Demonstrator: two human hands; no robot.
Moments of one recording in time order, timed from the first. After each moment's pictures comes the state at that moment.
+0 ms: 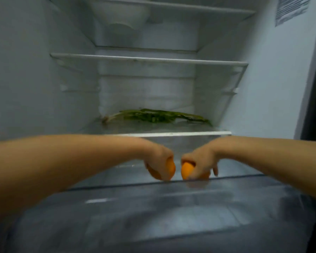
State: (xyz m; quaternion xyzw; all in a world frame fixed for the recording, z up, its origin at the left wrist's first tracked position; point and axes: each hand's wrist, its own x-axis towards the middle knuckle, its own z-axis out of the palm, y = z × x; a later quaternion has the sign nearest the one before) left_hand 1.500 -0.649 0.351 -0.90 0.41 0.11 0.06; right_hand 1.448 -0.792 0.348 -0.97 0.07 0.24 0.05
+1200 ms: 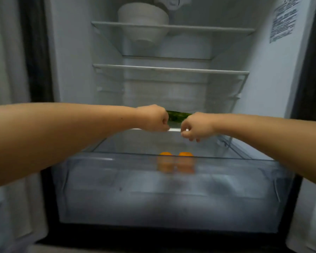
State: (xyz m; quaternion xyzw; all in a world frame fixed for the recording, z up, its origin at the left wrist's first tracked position) left_hand 1.417 -0.584 0.414 -0.92 0.35 -0.17 0.00; right_hand 1.373 -0.739 0.410 -1.00 -0.05 -0.02 -0.05
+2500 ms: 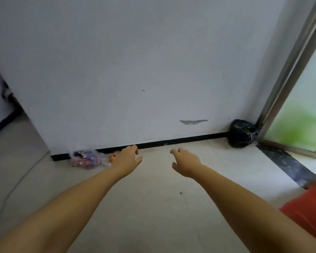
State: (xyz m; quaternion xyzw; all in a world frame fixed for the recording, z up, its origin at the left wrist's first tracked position) left_hand 0.537 0.119 0.048 -0.84 -0.50 -0.14 -0.15; right_hand 0.742 0.022 0.058 -0.77 -0.64 0.09 0.02
